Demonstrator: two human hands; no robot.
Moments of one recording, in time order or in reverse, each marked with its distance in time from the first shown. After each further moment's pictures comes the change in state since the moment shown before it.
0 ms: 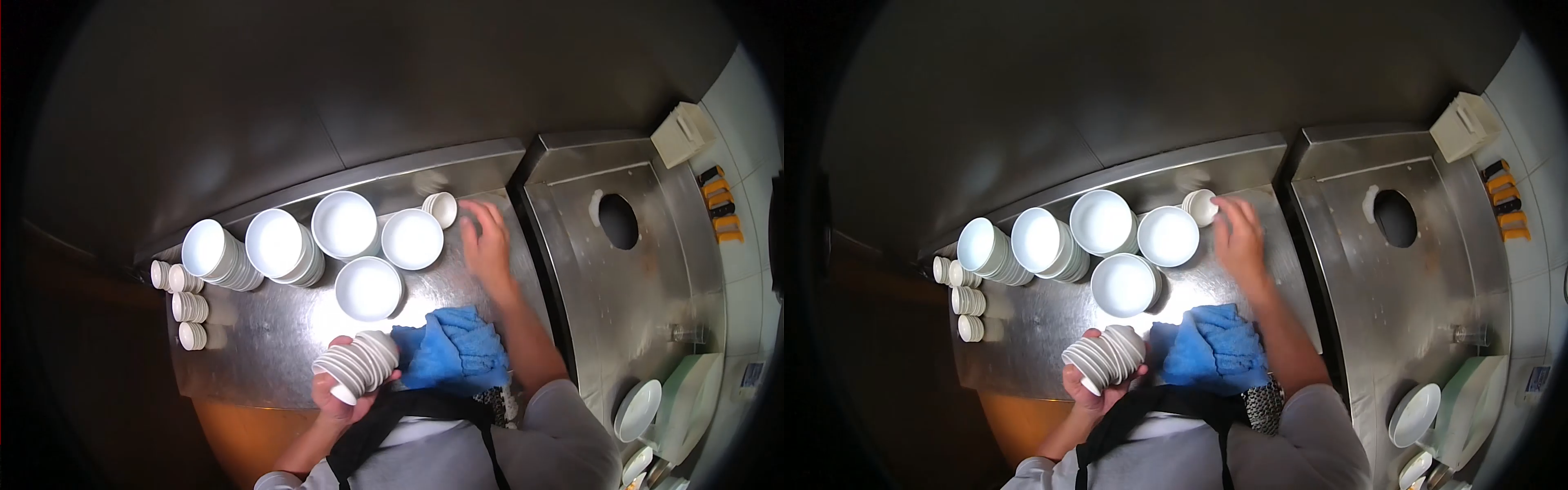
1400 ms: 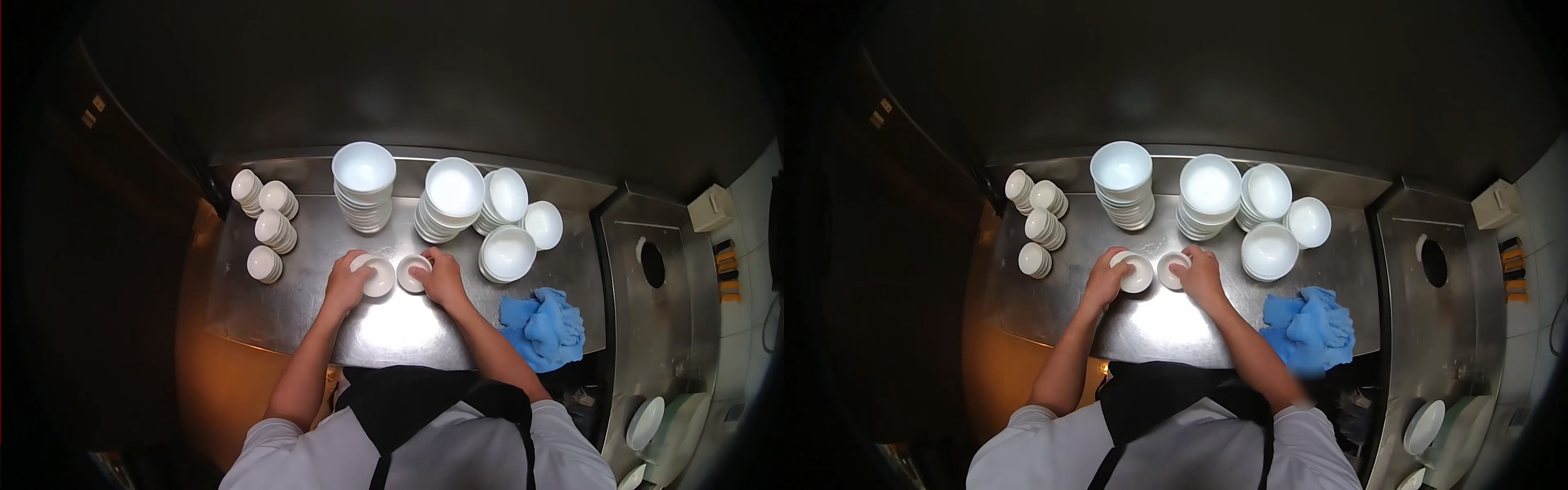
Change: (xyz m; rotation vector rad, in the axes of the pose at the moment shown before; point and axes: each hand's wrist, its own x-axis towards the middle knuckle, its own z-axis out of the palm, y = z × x) left_hand 0.030 0.200 -0.201 1.155 0.362 0.185; right_hand -0.134 -0.160 0.257 -0.041 -0.562 0.296
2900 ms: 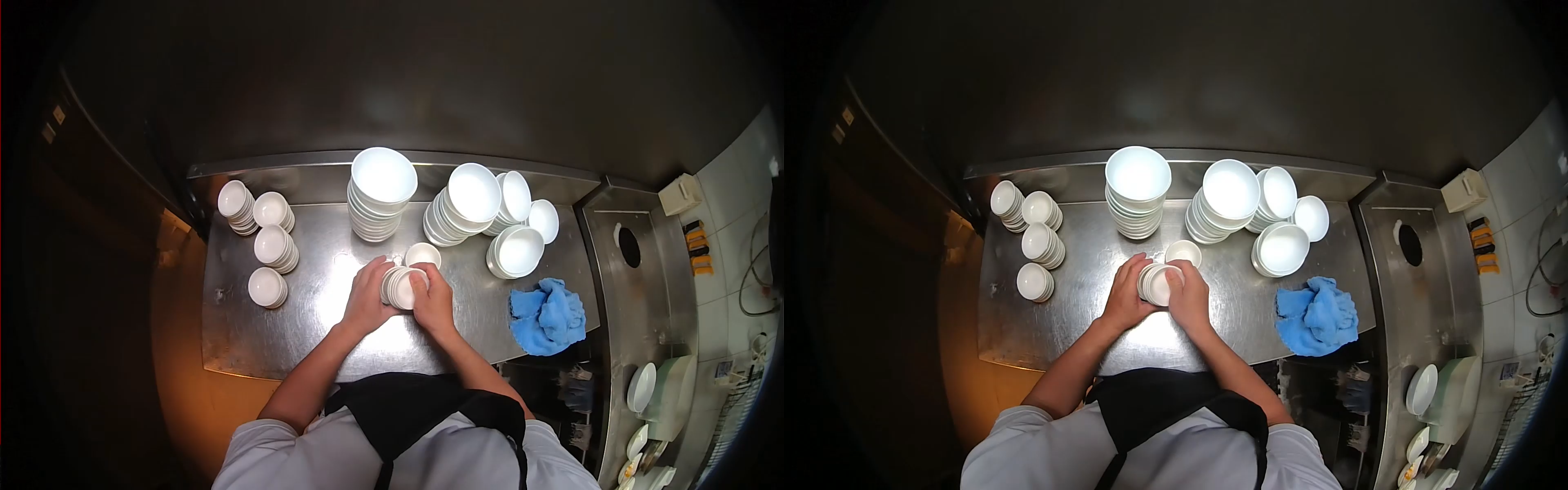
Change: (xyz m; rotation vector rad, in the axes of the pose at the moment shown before) left_hand 0.010 -0.036 -0.015 0.372 -0.086 0.790; right_hand -0.040 -0.074 0.060 0.225 0.314 -0.006
